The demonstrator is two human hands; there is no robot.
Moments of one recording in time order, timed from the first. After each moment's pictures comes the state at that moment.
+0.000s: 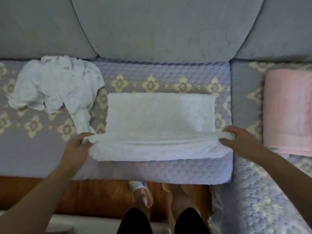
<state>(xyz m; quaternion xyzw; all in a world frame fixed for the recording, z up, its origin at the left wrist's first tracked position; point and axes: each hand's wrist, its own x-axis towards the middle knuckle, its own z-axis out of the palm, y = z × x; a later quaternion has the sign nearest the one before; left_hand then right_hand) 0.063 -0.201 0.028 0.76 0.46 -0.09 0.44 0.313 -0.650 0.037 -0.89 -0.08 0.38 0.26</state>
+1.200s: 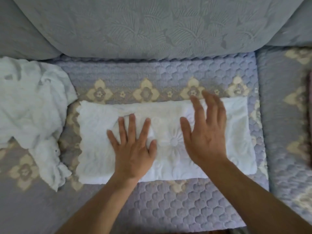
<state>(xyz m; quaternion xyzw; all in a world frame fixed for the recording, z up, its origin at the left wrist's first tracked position) 0.230 -0.294 -0.150 0.97 0.18 -0.15 0.06 0.346 -0.464 -0.094 -0.96 -0.20 -0.03 0.17</state>
